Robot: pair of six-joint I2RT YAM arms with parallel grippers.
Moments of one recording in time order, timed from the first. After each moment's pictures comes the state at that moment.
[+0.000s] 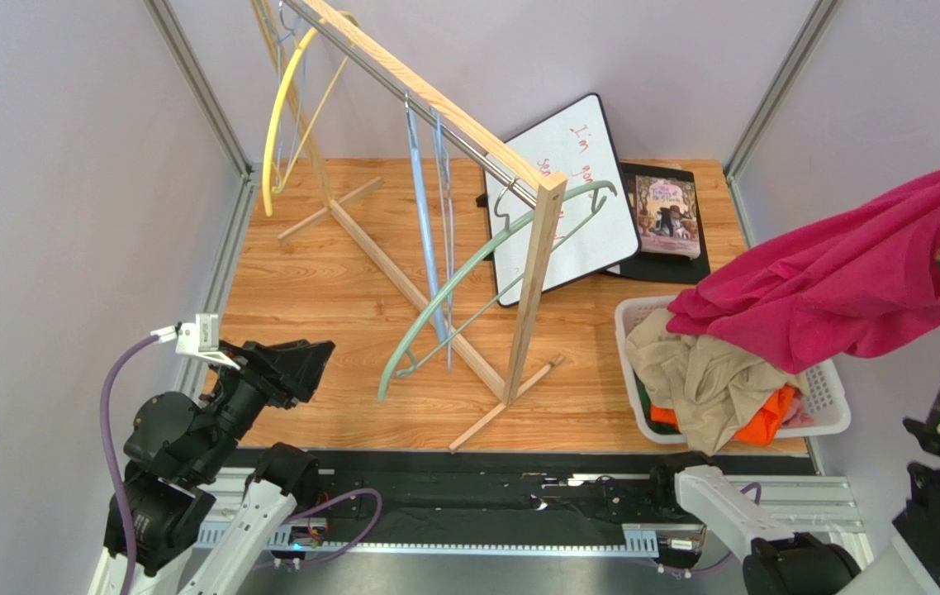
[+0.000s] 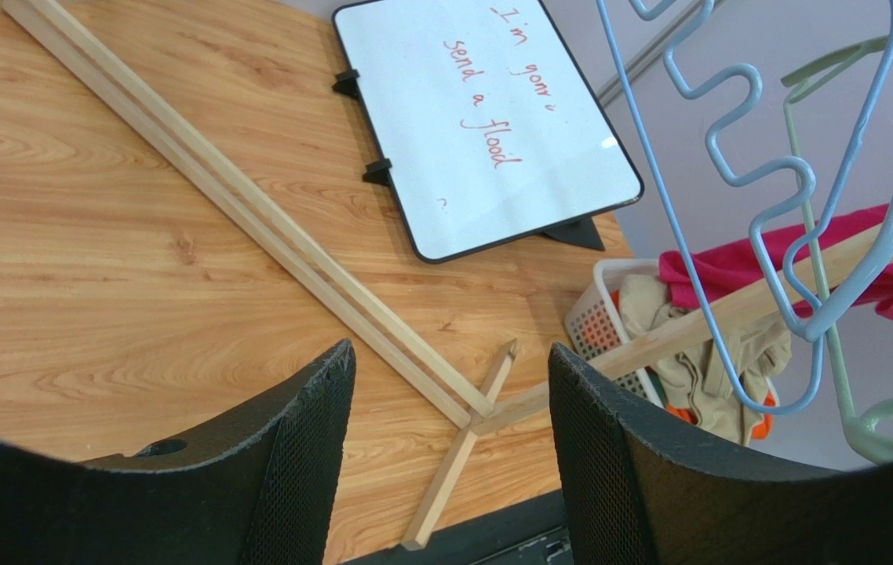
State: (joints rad) left arm -0.39 0.19 0.91 -0.76 0.02 -0.62; right arm 0.13 0.95 2.21 -0.65 0.51 0.15
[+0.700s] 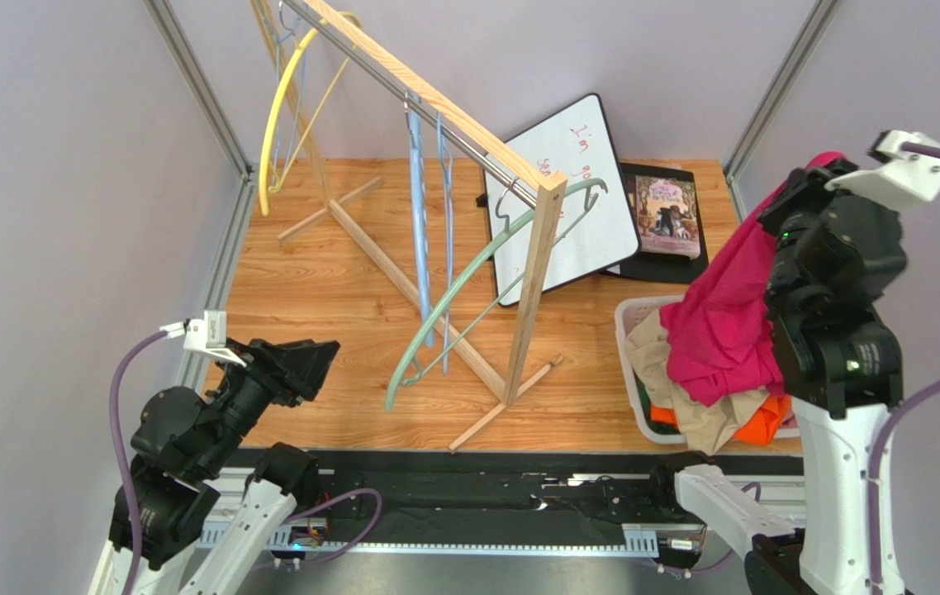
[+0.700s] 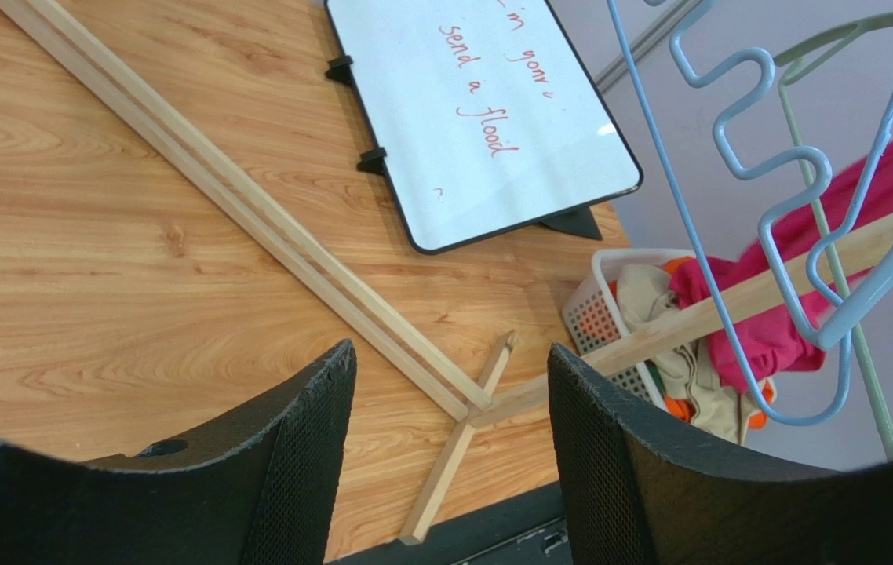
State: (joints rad) left arm -0.39 0.20 0.89 -0.75 0.04 -0.62; right arm 0.15 0.93 1.65 -0.60 0.60 0.23
